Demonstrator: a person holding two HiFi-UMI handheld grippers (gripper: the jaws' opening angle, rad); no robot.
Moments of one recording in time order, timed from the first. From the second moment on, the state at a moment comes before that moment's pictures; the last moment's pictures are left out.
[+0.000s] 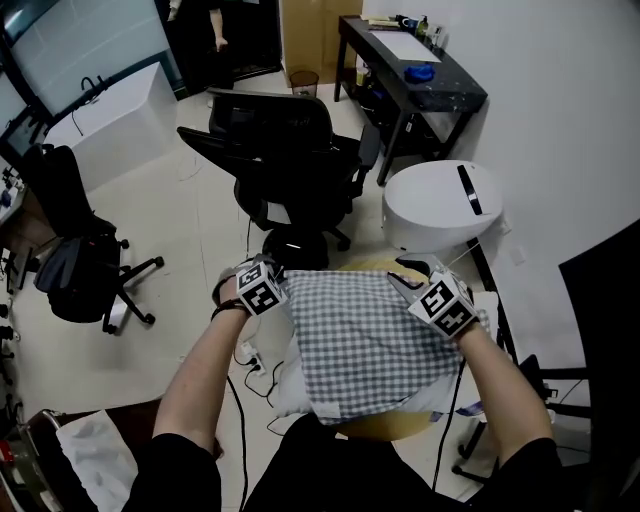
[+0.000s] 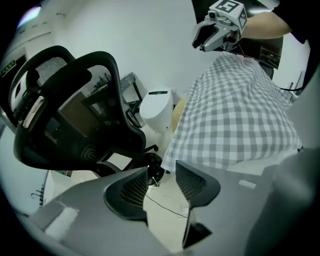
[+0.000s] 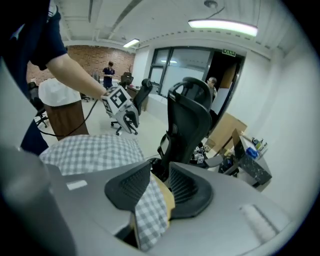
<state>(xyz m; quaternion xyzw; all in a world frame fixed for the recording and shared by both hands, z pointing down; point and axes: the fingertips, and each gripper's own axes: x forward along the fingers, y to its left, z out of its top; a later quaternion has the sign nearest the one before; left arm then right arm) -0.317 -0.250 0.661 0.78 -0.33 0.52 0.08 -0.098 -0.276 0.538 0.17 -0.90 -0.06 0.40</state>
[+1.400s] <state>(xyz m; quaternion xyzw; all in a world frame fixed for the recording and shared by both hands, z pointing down) -0.201 0.053 0.613 0.81 -0.41 0.41 0.07 -0.108 0.061 0.623 -0.10 -0.86 -0.27 0.43</state>
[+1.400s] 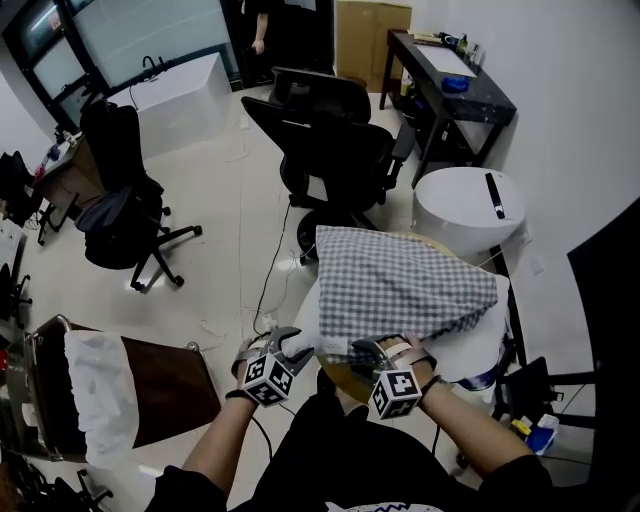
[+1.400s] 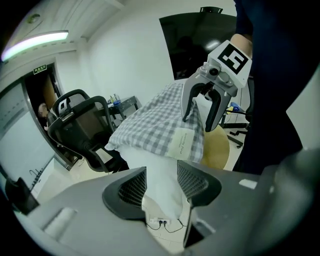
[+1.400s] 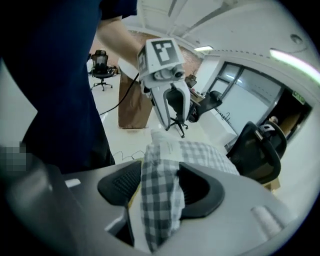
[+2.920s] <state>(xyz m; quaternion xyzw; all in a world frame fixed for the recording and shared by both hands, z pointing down) -0.145 -0.004 0.540 0.74 -0.56 0.36 -0.11 -0.112 -0.067 0.488 0.15 -0.94 -0.06 0.30</state>
